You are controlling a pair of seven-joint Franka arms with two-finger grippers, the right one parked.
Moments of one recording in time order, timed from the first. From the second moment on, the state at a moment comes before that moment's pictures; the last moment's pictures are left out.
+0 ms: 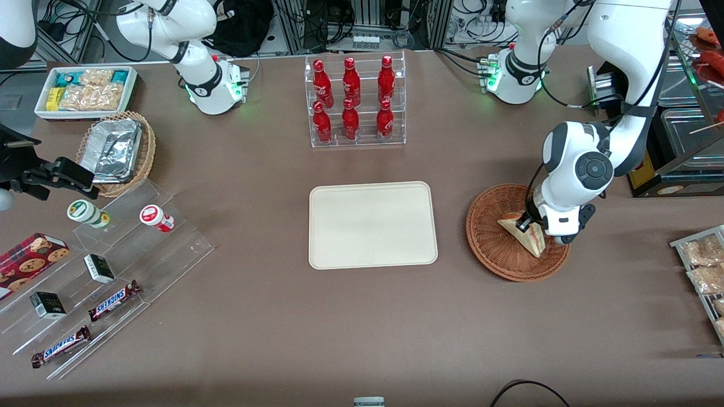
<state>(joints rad) -0.02 0.24 -0.15 -2.21 0.04 2.36 -0.99</state>
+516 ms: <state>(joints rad) -0.14 0.20 -0.16 -2.06 0.04 2.05 -0.85</state>
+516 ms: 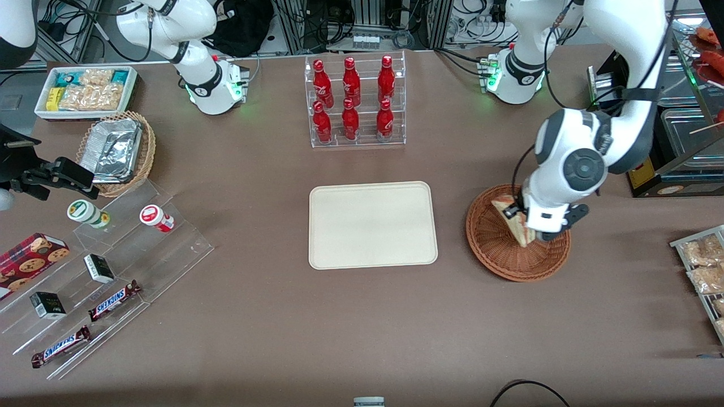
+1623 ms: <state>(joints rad) -0.54 0.47 -0.18 -1.73 -0.07 2.06 -0.80</state>
